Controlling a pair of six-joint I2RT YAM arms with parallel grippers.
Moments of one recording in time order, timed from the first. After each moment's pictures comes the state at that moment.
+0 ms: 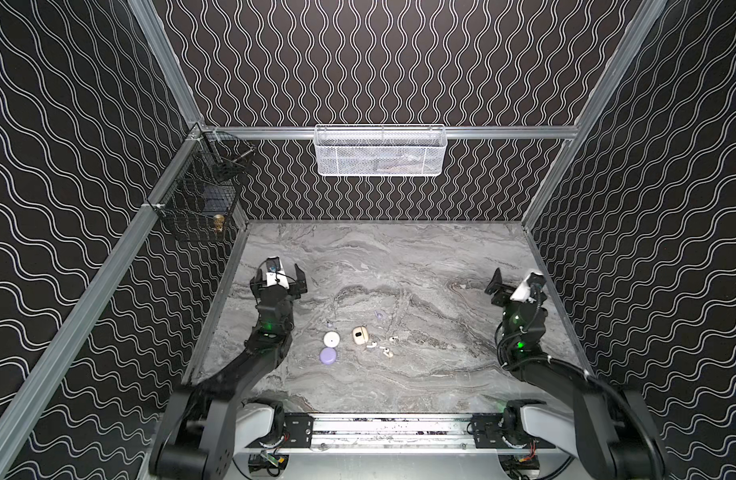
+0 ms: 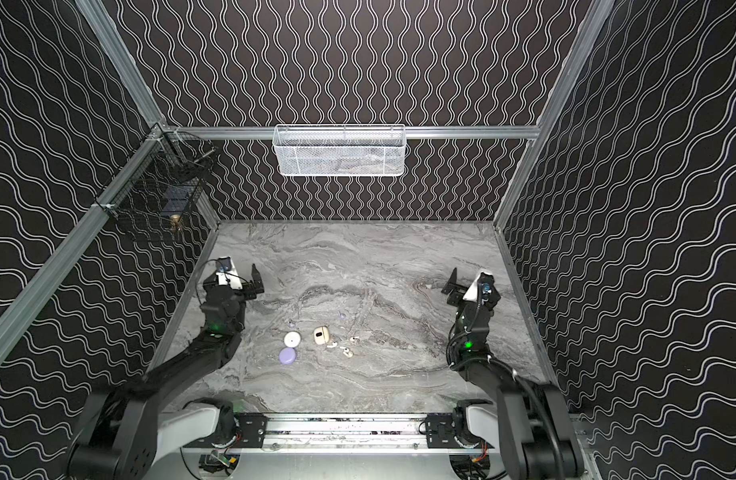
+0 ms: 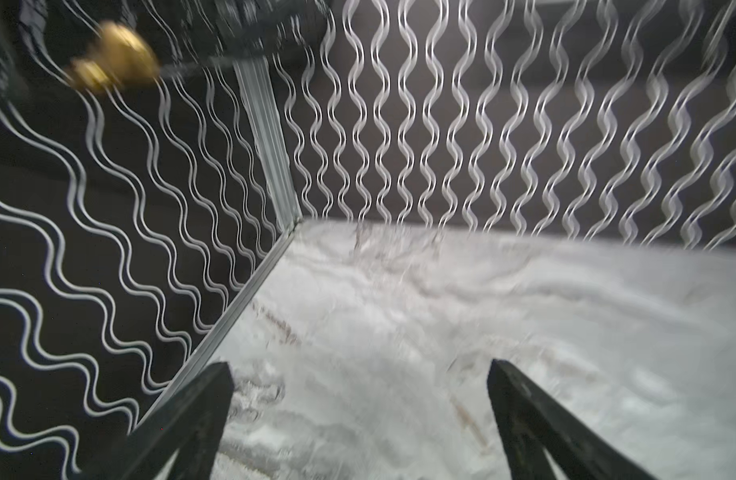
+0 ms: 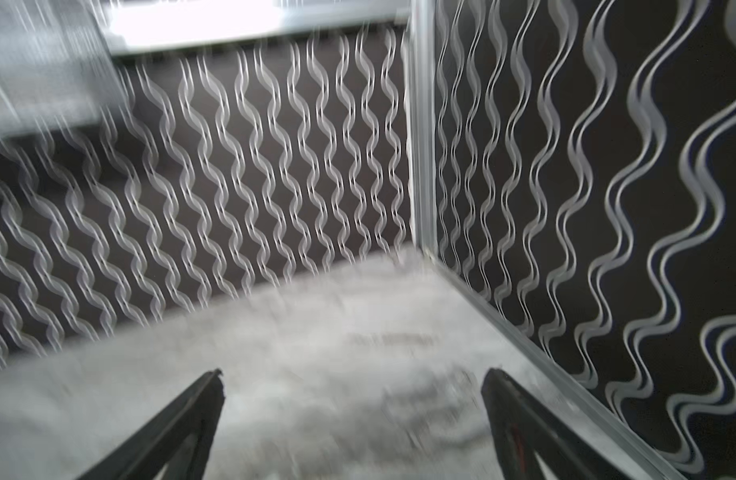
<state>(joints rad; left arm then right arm) -0.16 1.07 0.46 0.52 -0.41 -0.05 0.06 1.08 0.30 0.84 0.36 0.22</state>
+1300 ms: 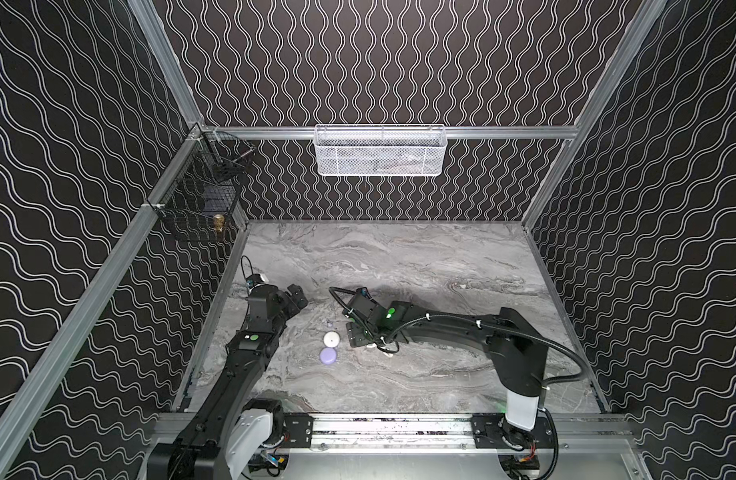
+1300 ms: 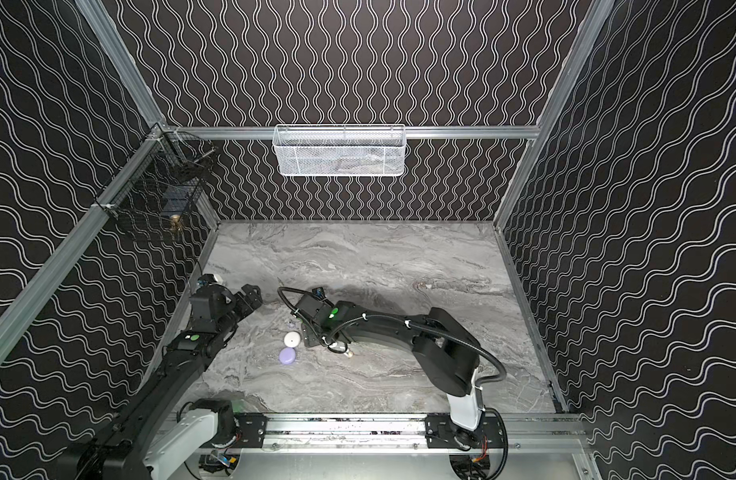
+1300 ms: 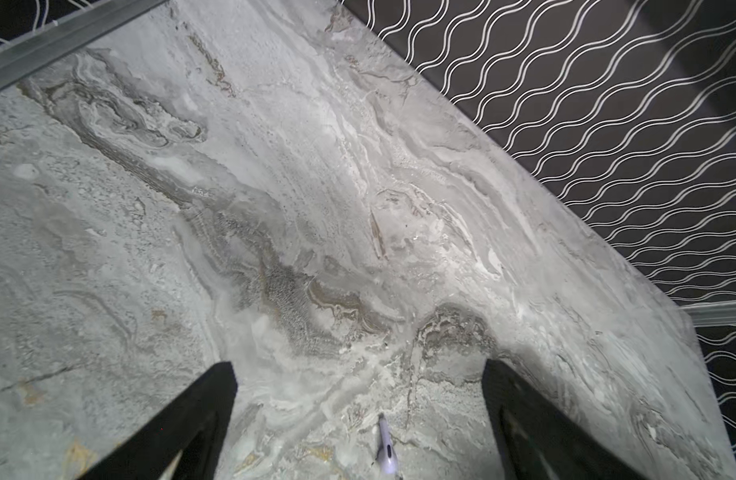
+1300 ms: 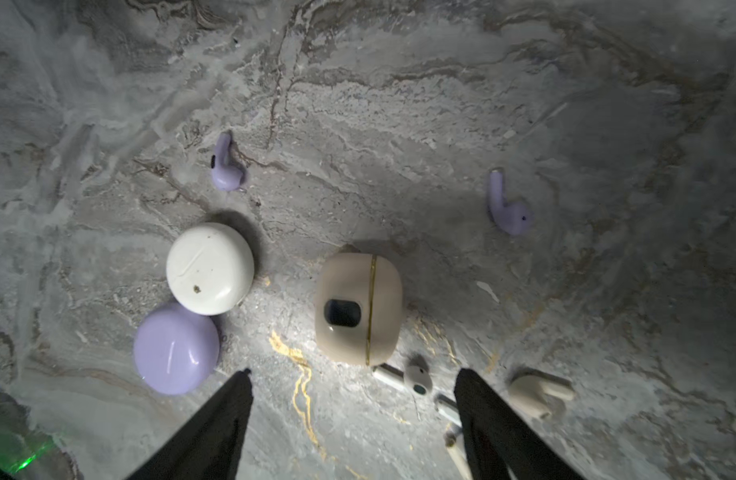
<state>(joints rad) -0.07 0.94 0.53 -0.18 -0.07 -0.64 1.10 1.94 1.41 -0.61 0.19 0.71</state>
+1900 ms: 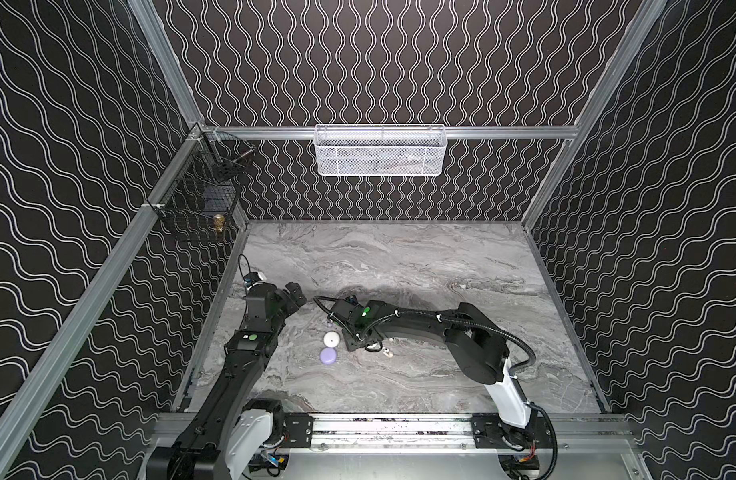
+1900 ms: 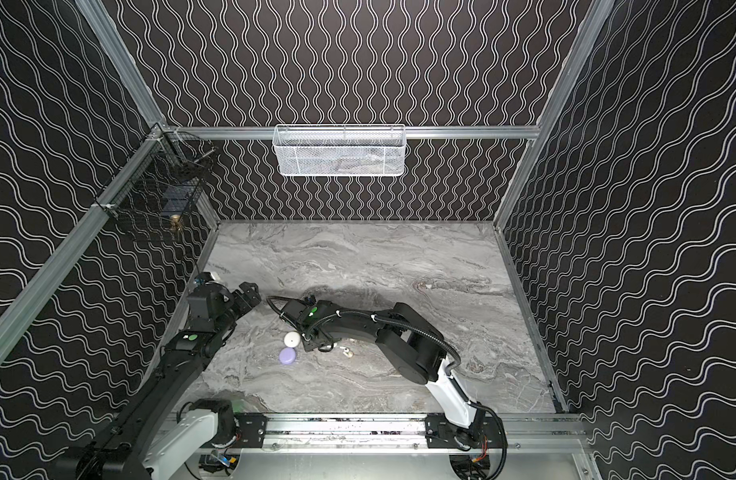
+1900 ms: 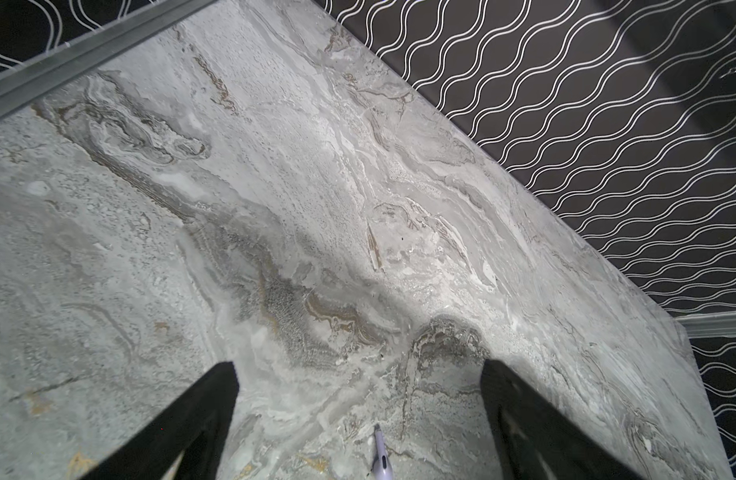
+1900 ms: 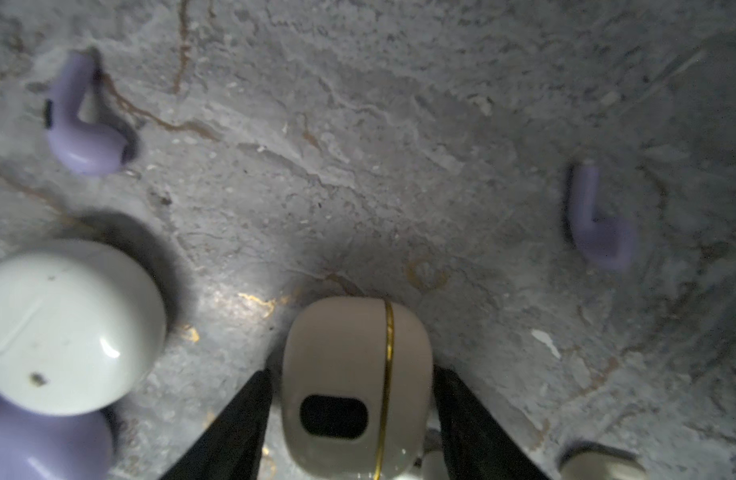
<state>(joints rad) -0.06 0.91 0.54 -0.18 -0.09 -0.65 1.10 2.17 1.61 -0.78 0.22 0.69</state>
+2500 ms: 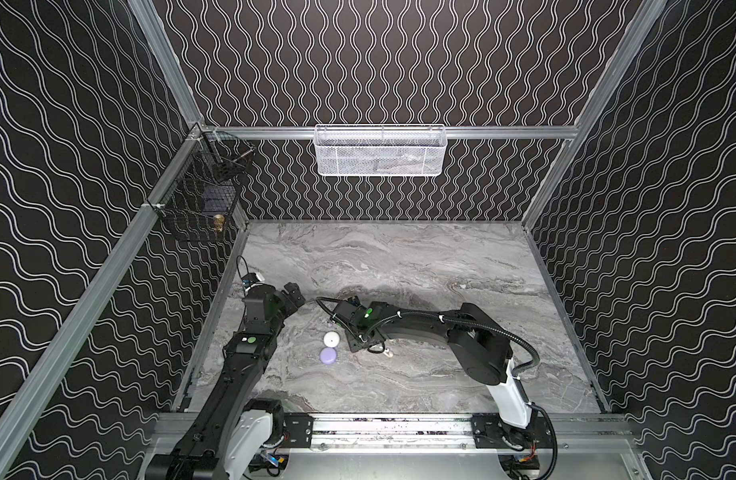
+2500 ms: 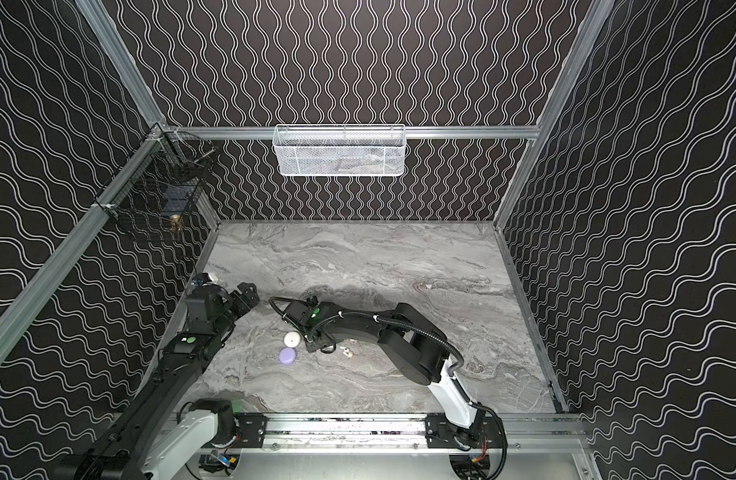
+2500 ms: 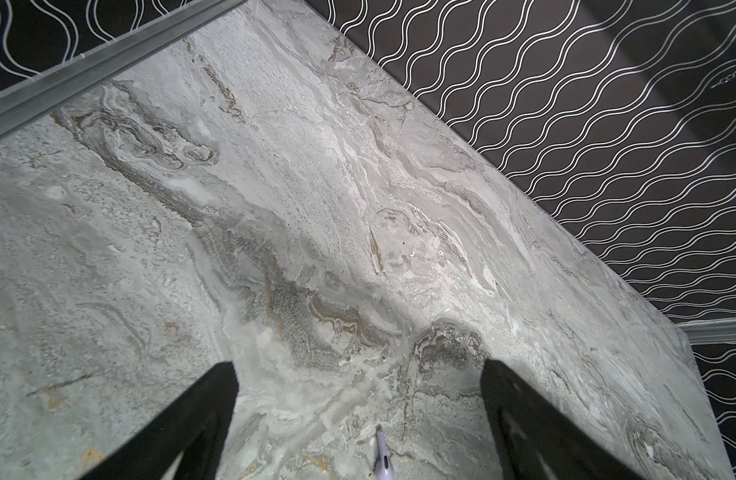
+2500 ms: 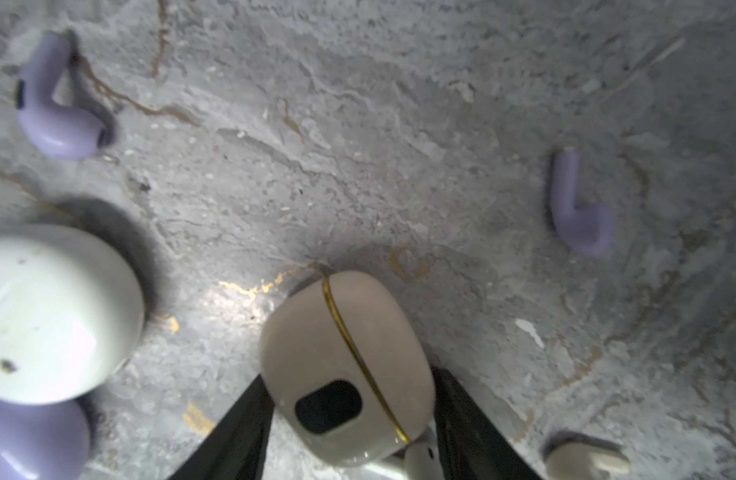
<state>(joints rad) -0.06 0.88 0.53 -0.19 -0.10 -0.65 1.10 2.15 1.57 -0.74 0.22 0.68</state>
